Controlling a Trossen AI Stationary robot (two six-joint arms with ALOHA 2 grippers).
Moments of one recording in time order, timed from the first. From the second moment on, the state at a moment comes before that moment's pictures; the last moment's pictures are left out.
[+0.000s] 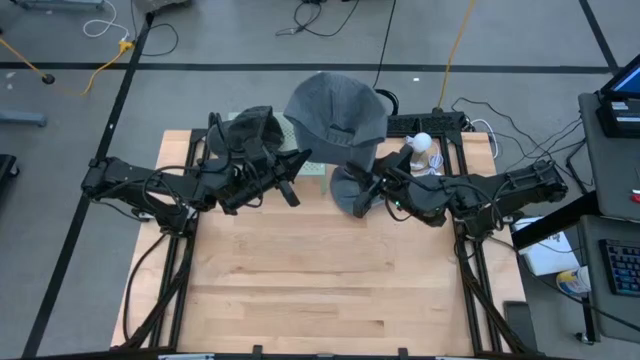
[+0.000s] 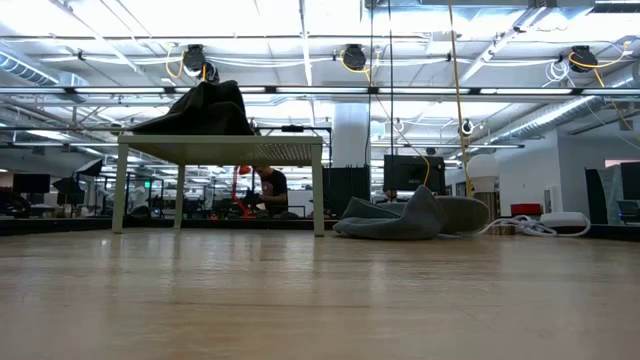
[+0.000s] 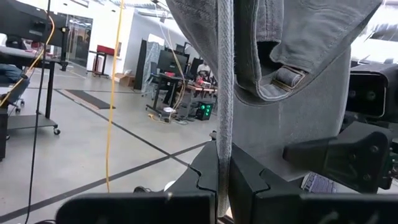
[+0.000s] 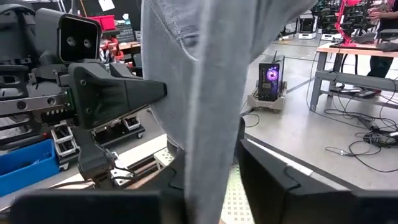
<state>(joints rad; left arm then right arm) -0.14 1.30 1.15 0.38 -0.67 -0.13 0.28 1.37 1.49 -0.28 0.94 0.28</state>
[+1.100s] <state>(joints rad) -0.06 1.30 1.16 0.35 -0.37 -0.54 0.30 1.26 1.49 -0.17 0.99 0.20</state>
